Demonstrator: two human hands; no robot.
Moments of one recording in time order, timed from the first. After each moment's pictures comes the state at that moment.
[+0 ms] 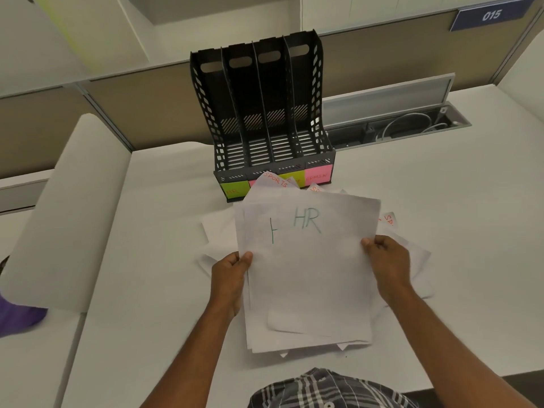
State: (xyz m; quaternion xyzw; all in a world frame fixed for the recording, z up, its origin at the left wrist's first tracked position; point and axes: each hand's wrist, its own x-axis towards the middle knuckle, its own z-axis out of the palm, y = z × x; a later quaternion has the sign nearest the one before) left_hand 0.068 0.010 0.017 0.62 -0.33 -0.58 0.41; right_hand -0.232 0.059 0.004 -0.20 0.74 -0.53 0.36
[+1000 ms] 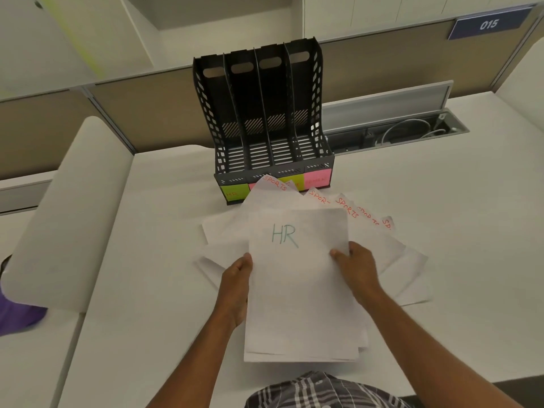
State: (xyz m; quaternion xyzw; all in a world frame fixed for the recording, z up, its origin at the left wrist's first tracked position) left_hand 0.060 0.023 0.010 0.59 -0.31 -0.65 0.36; right_hand -0.195 0.048 0.005 -0.30 0.78 -0.40 0.39
